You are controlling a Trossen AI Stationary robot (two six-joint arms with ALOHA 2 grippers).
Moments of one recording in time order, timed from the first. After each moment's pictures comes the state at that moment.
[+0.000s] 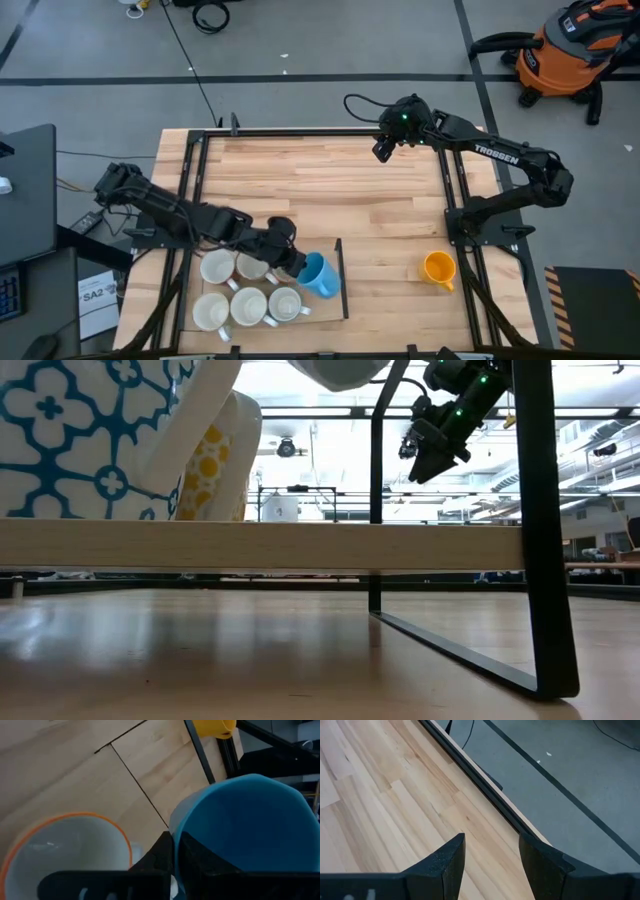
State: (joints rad) left arm -0.38 1.47 1.20 -0.42 -0.12 -1.38; right arm -0.60 1.26 1.09 -0.55 0.13 -0.02
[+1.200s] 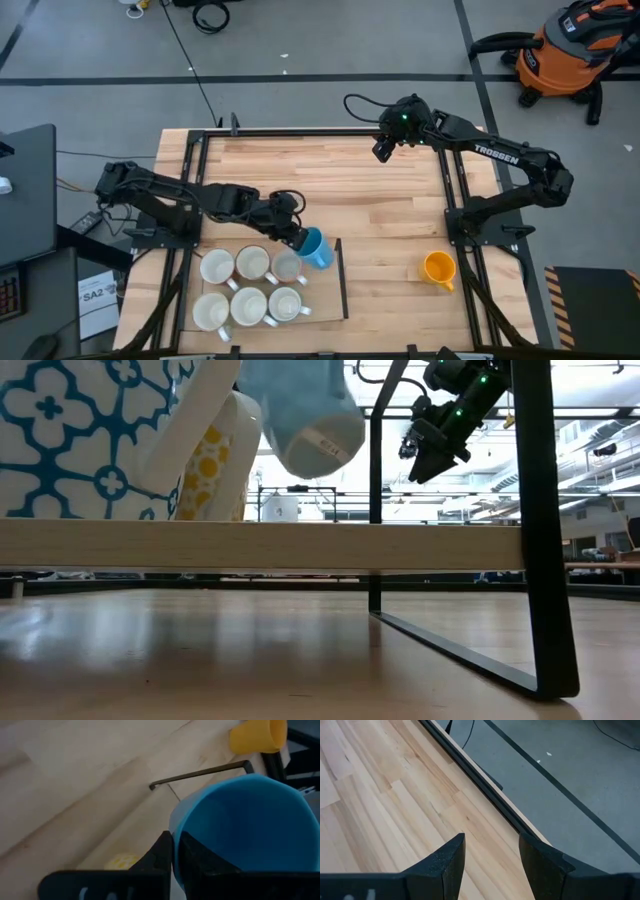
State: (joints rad) left arm -0.18 1.46 1.20 -0.59 -0.03 -1.16; right arm -0.60 1.26 1.09 -0.55 0.13 -0.02
